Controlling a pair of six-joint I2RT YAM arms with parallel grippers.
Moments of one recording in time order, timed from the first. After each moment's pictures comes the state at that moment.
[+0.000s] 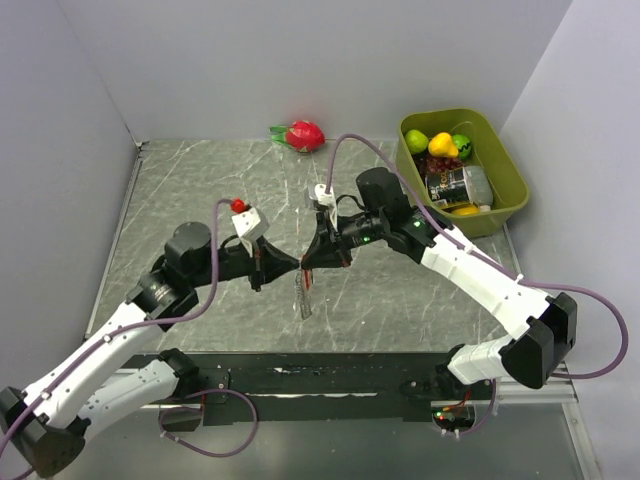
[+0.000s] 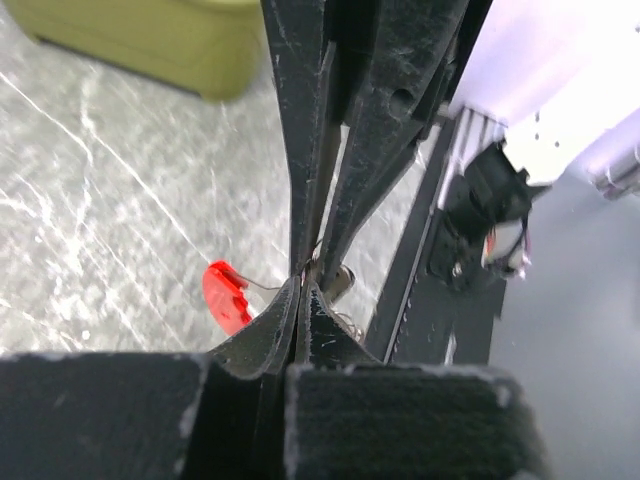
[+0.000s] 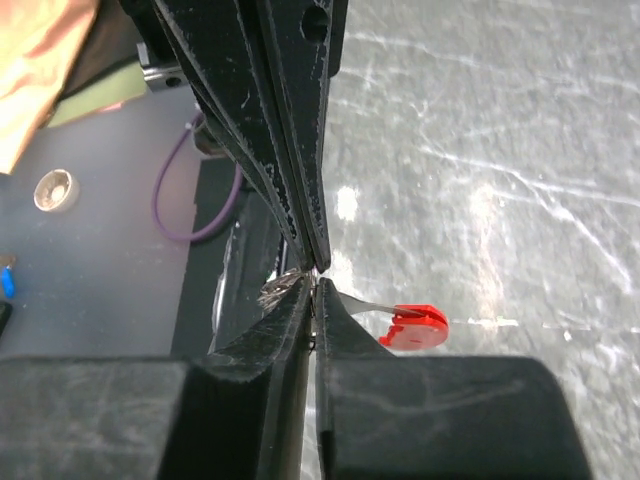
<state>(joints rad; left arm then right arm) -0.66 0.84 0.84 -0.17 0.57 -0.16 0.71 1.36 1.30 -0.51 -0.94 -0.24</state>
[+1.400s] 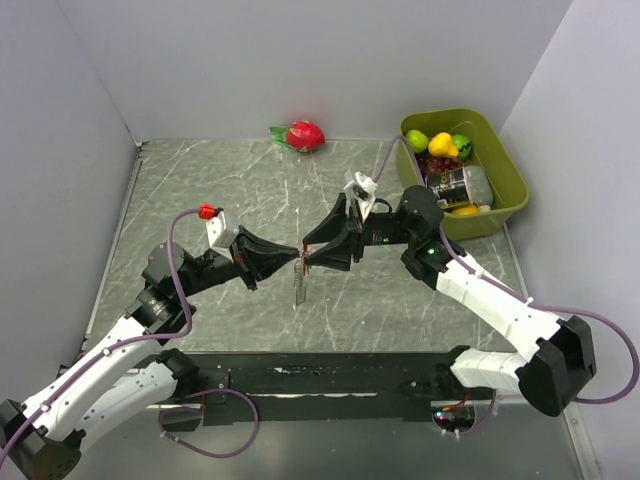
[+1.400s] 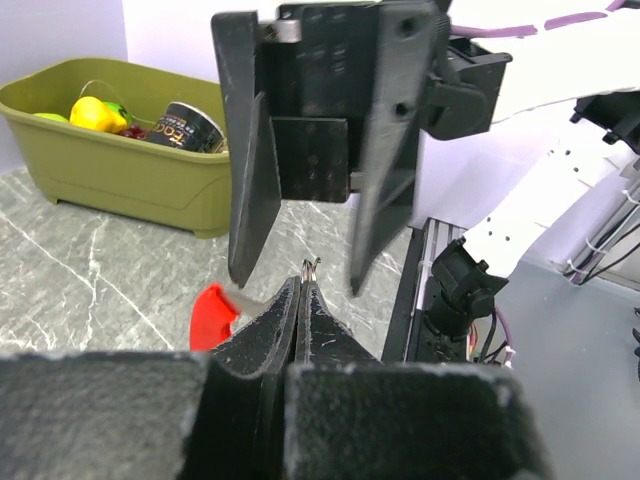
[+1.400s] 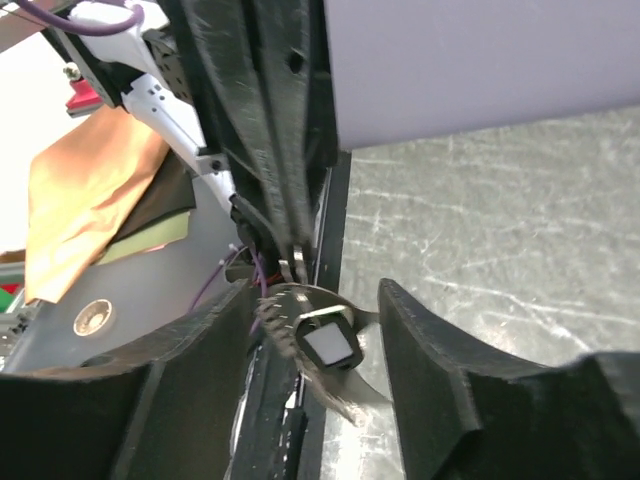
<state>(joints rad) -0.66 0.72 0.67 0.29 0.56 -0.32 0.63 1.18 0.96 0.34 -1.02 0.33</state>
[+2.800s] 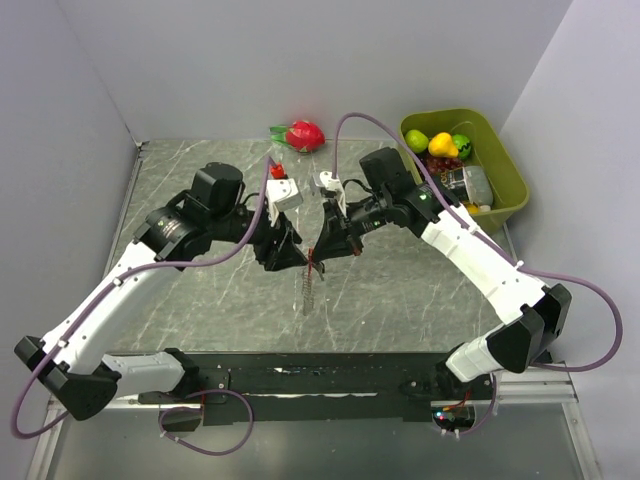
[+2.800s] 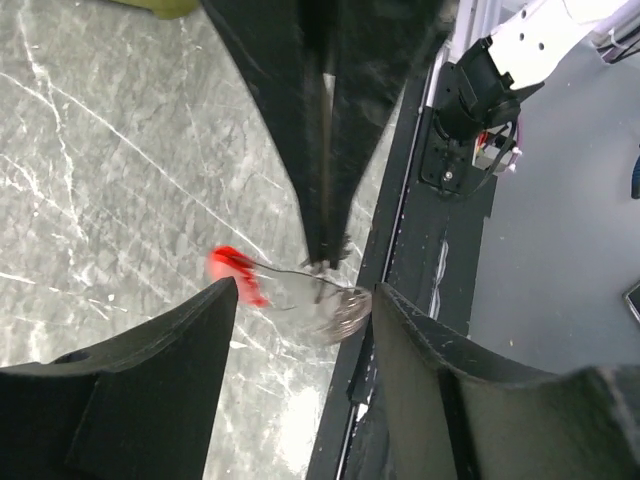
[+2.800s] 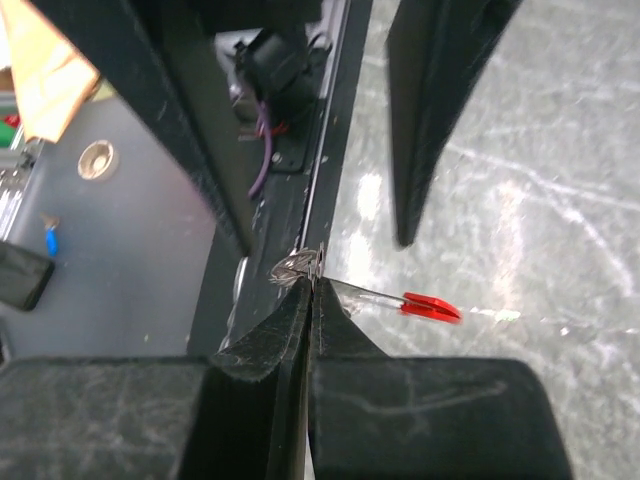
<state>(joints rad) -0.65 1.19 1.39 -0.75 0.68 0.13 0.63 1.46 1.54 -0.84 -1.07 -0.44</state>
